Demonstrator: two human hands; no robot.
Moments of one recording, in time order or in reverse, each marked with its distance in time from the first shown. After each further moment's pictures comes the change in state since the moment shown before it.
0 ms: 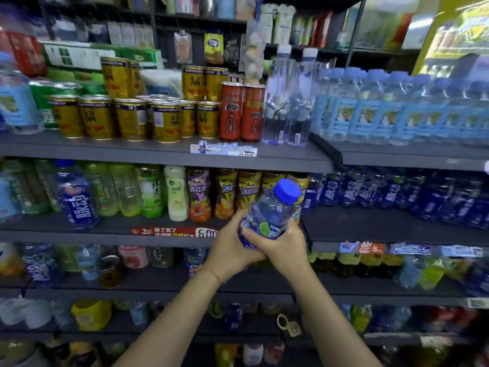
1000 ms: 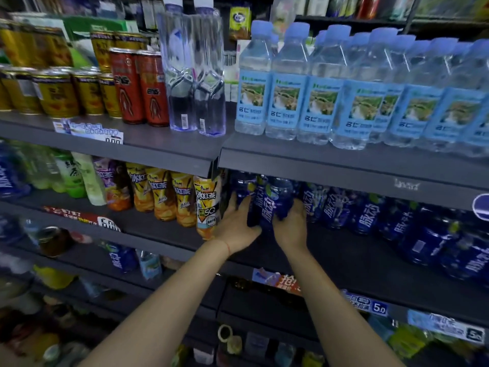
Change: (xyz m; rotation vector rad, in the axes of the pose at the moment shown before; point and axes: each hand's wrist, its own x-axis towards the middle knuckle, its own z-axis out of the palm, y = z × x) left_hand 0.192 -0.024 0.256 0.710 0.023 -0.460; right_hand 0.220 0.195 -0.228 -0.358 -0.092 0.168
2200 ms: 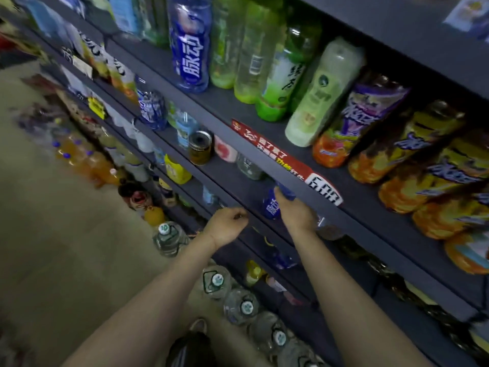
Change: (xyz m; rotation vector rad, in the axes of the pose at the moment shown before) left_hand -0.092 -0.474 -0.105 -0.477 -0.038 -0.499; right_hand -0.134 -0.125 0.438 -0.372 -0.399 0.007
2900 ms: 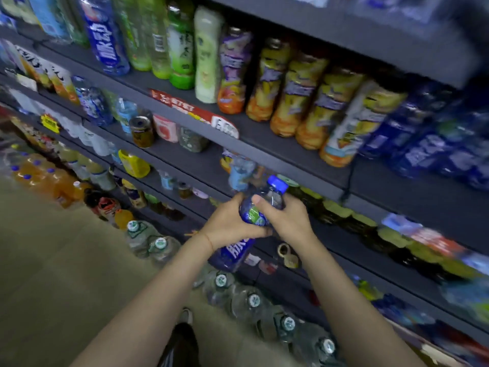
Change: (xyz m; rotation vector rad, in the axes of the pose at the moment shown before) left_hand -0.148 0.105 0.157 -0.113 -0.069 0.185; right_hand -0.147 0.143 -0.168 0.520 -0.190 -0.061
